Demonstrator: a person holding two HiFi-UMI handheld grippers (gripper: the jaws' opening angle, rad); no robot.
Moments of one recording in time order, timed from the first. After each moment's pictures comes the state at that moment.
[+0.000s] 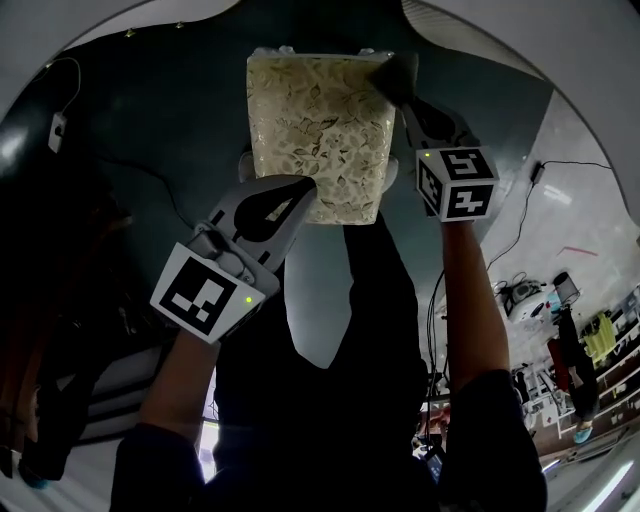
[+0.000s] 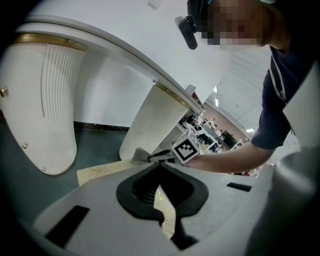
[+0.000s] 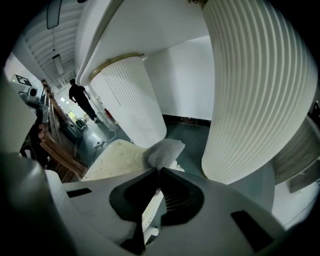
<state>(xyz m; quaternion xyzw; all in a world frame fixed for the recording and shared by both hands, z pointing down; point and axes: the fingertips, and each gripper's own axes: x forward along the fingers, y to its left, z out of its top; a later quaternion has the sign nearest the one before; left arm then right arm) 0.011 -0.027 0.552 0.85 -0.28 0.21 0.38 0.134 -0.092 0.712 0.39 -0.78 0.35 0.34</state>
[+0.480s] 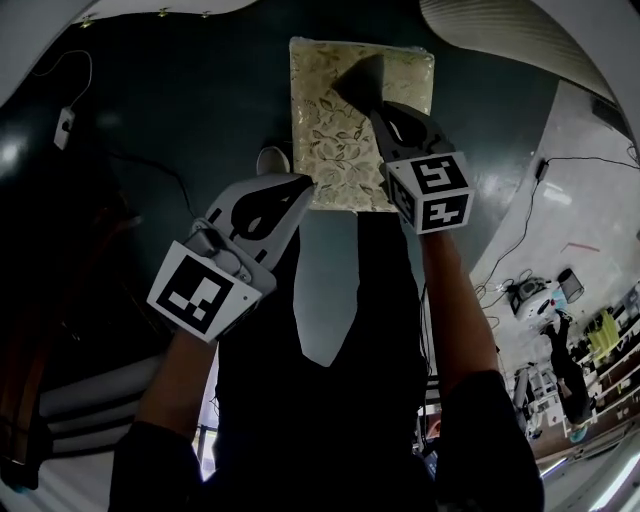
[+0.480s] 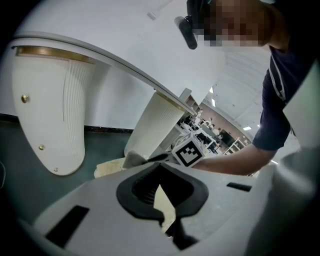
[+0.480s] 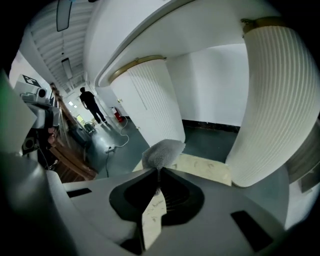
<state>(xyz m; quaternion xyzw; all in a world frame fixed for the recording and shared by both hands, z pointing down) -0.069 0.004 0.527 0.86 -0.28 0.20 0.37 0.010 -0.047 0.671 0.37 -0.80 0.35 0.31</state>
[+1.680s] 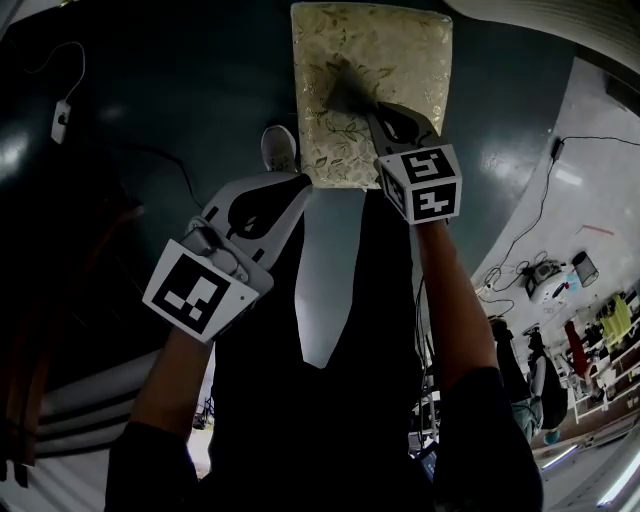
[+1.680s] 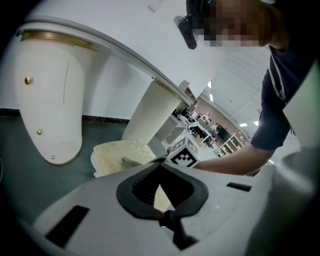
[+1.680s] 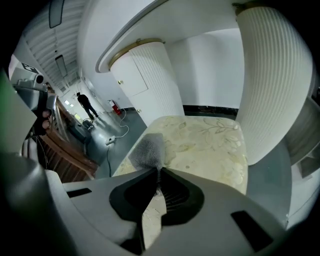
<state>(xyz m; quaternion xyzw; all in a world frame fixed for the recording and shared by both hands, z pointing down) -0.081 0.054 0.555 0.86 -0.24 0.24 0.38 -0.004 0.024 0.727 0.36 -0.78 0.38 0.33</state>
